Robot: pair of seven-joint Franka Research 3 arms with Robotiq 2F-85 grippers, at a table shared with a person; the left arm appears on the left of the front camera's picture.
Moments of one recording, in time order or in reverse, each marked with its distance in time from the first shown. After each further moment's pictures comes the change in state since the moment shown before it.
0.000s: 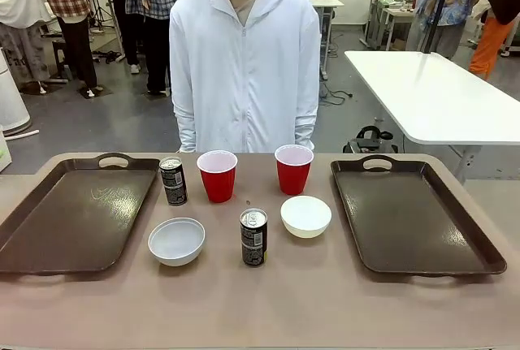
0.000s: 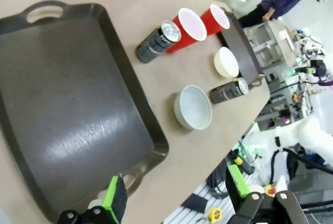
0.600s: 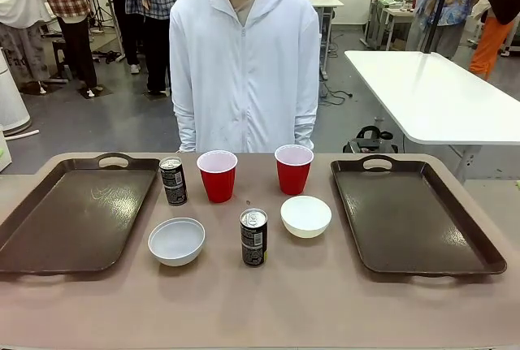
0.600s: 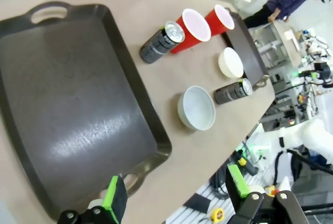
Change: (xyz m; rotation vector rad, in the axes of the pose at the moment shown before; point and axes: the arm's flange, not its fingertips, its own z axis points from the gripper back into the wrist) left arm 0.002 -0.005 0.001 0.030 0.004 -0.001; right arm -0.003 0.002 -0.009 -0.009 0.065 -0.013
